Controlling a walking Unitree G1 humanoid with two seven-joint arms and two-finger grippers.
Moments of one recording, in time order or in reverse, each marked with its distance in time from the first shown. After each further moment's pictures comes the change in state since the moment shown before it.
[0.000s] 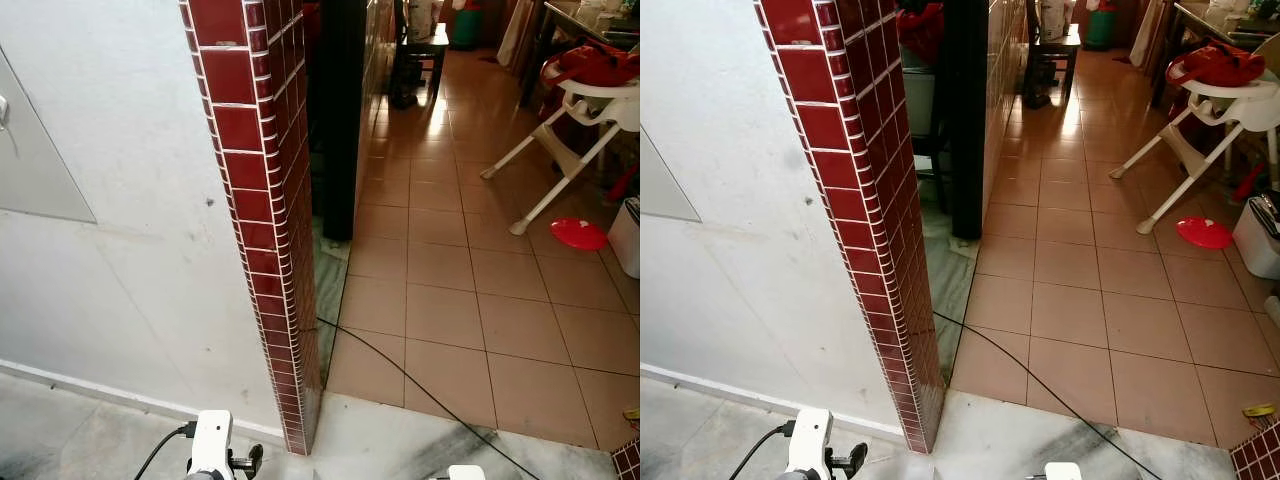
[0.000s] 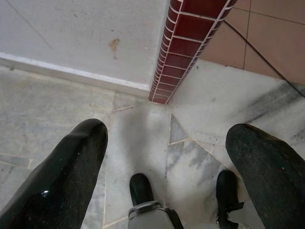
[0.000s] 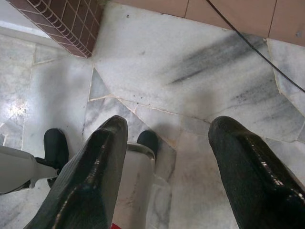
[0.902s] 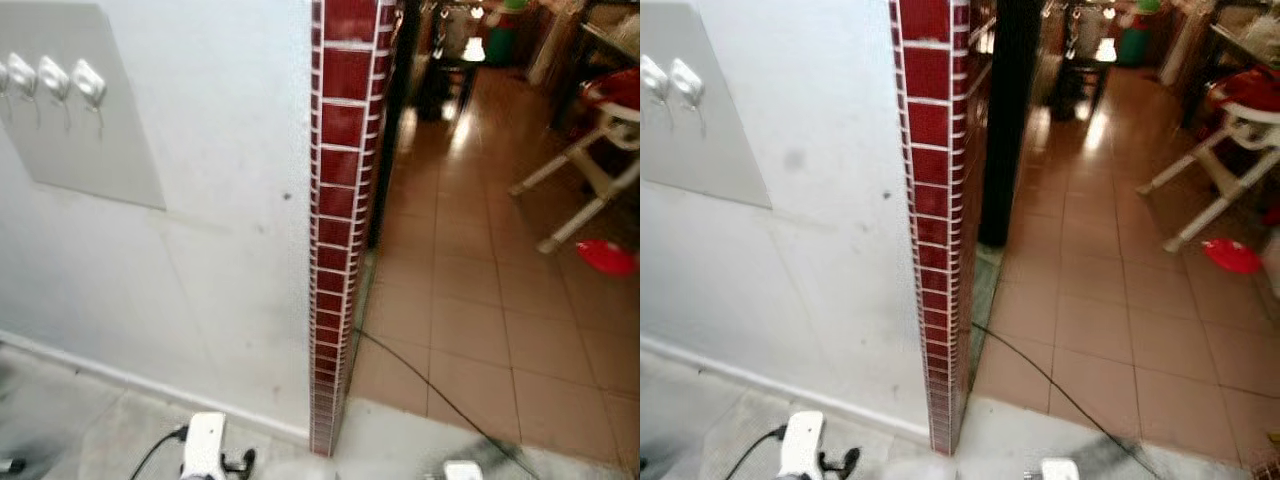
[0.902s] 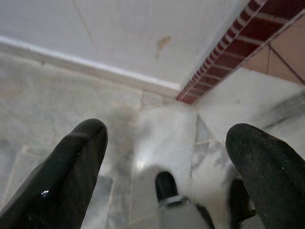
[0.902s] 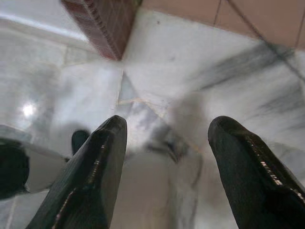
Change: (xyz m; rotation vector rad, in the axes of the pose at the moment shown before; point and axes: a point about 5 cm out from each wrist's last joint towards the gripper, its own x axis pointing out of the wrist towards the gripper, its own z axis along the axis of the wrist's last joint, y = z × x) left arm 0.000 0.006 0.004 0.001 -0.005 0.013; right arm 0.000 0.005 -0.002 0.006 0.008 0.026
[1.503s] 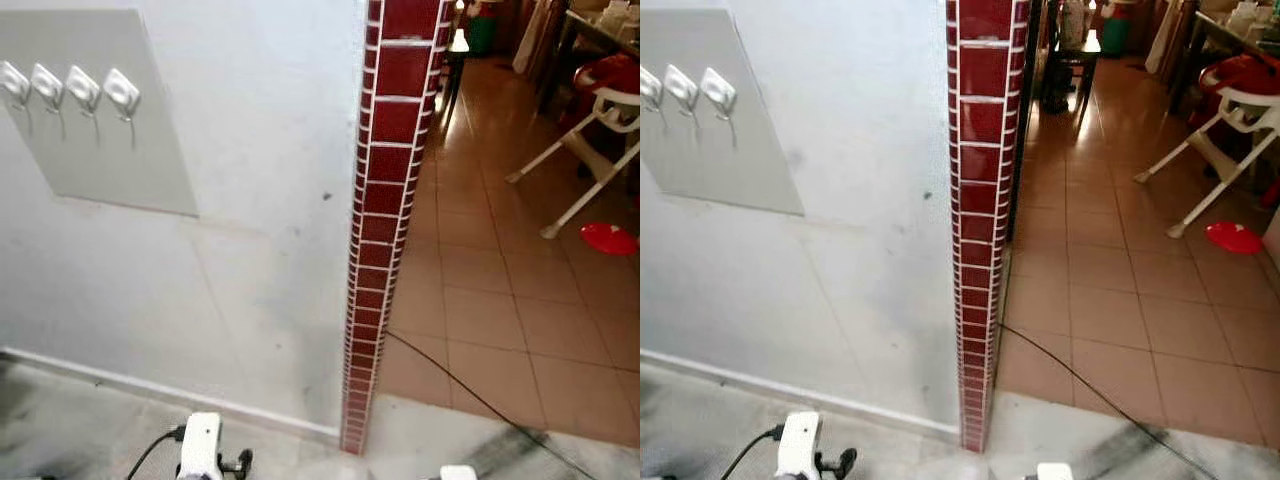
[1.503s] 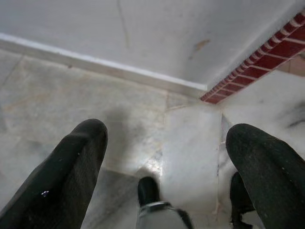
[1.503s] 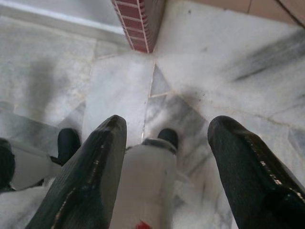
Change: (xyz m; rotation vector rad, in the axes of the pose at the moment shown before) left arm 0.001 -0.008 -0.003 -0.009 0.009 -0.019; right arm -0.002 -0.006 -0.005 -0.003 0.015 -0.012
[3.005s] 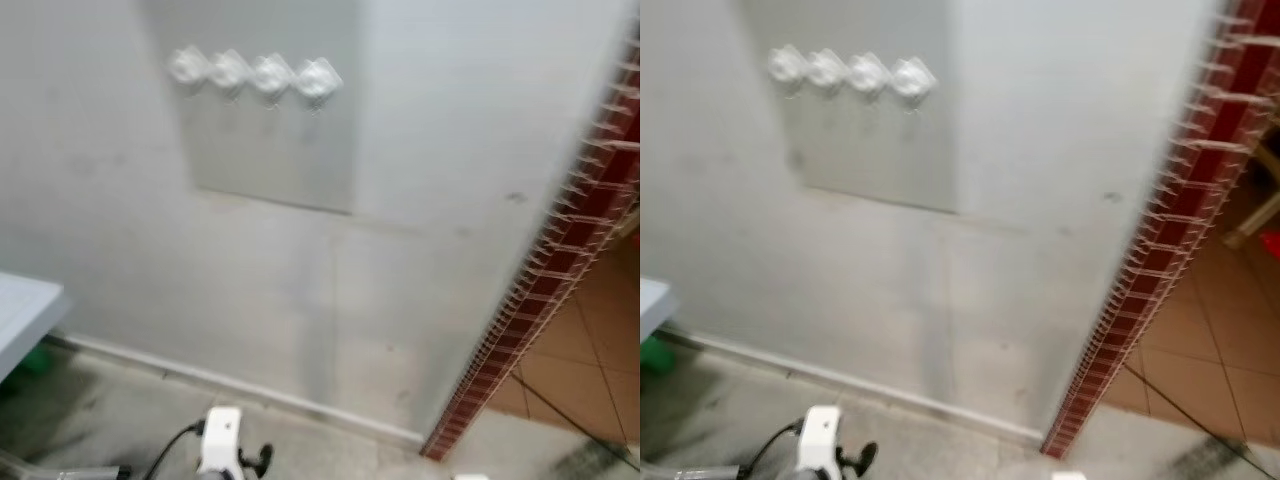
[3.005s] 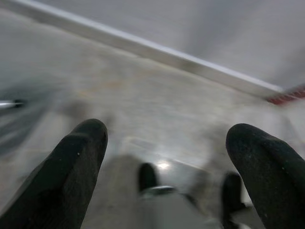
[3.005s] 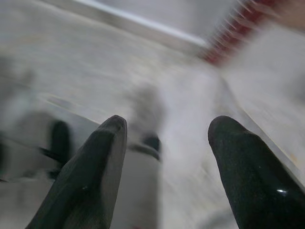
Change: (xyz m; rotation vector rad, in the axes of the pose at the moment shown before) left arm -0.004 0.012 -0.007 0.003 0.021 0.034; right arm 0.003 0.011 0.008 -0.031 -0.025 0.042
